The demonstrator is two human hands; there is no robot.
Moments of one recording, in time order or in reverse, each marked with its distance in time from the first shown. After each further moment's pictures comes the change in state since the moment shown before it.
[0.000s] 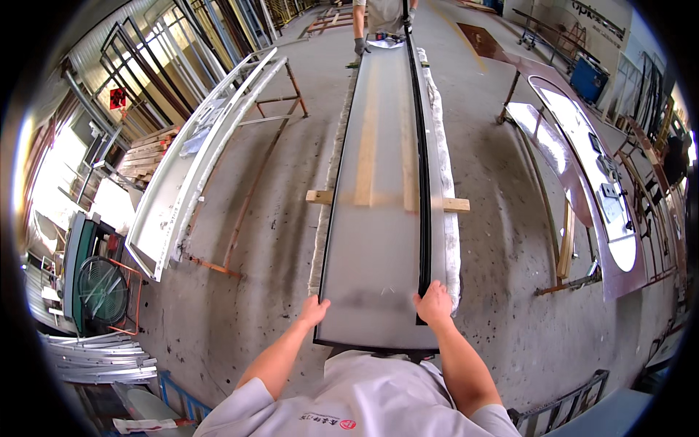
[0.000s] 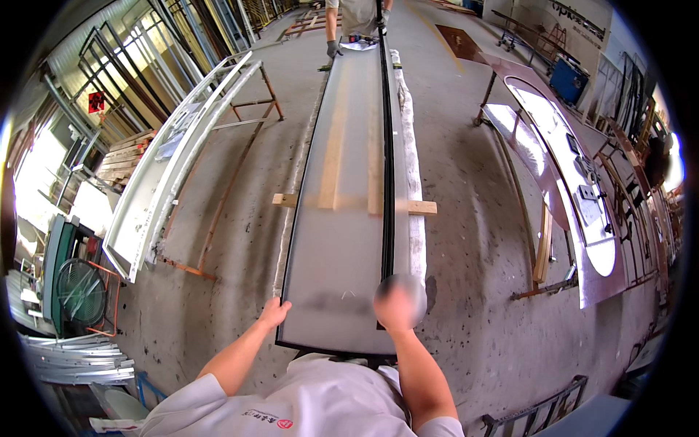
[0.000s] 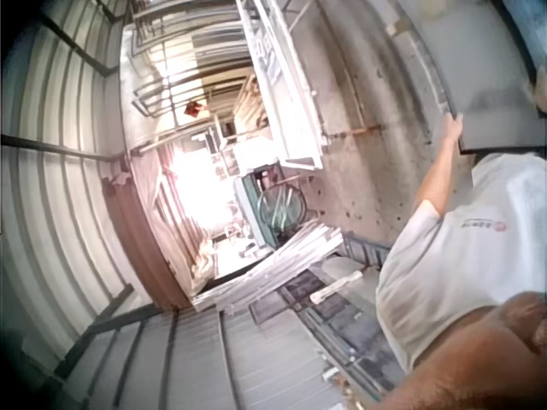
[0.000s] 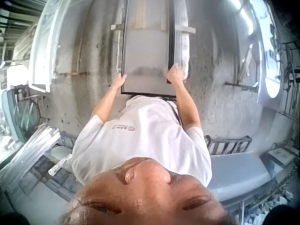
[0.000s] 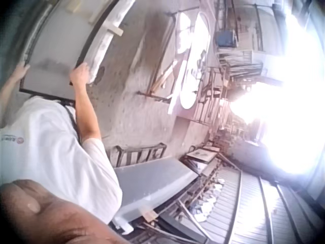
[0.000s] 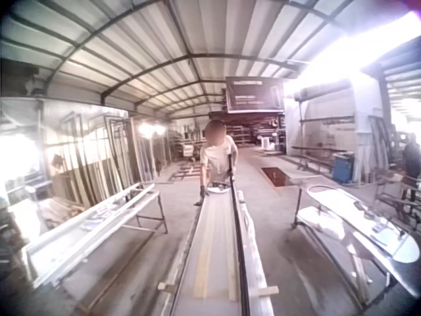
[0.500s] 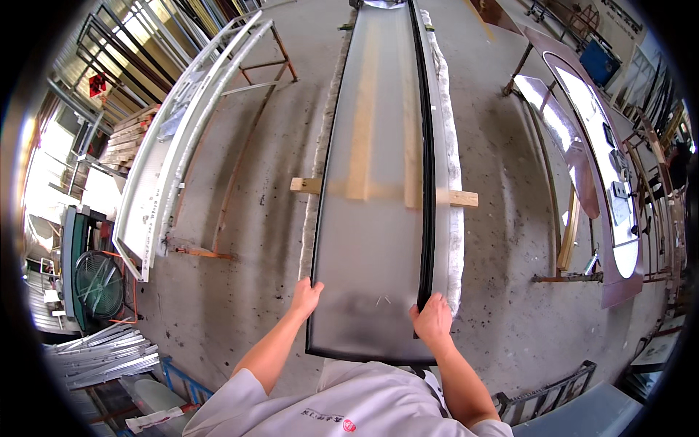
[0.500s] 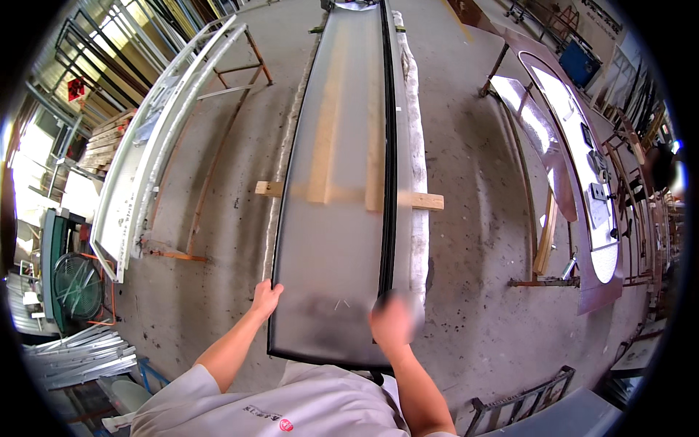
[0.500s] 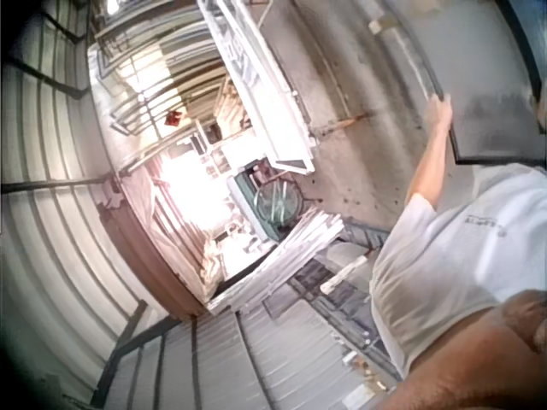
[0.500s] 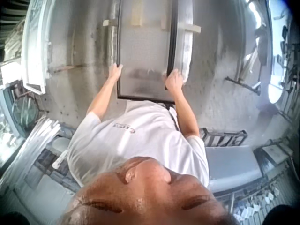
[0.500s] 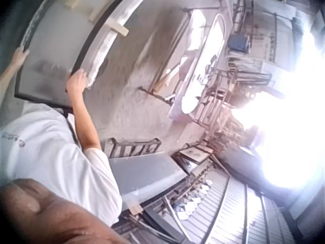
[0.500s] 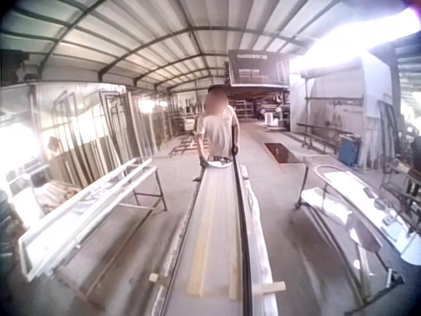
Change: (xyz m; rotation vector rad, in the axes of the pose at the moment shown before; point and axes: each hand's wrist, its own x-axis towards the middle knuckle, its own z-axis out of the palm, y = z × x) left_hand 0.034 0.070 -0.010 -0.042 0.079 -0.036; right_hand -0.007 -0.017 -0.027 -0.020 -0.083 0.040
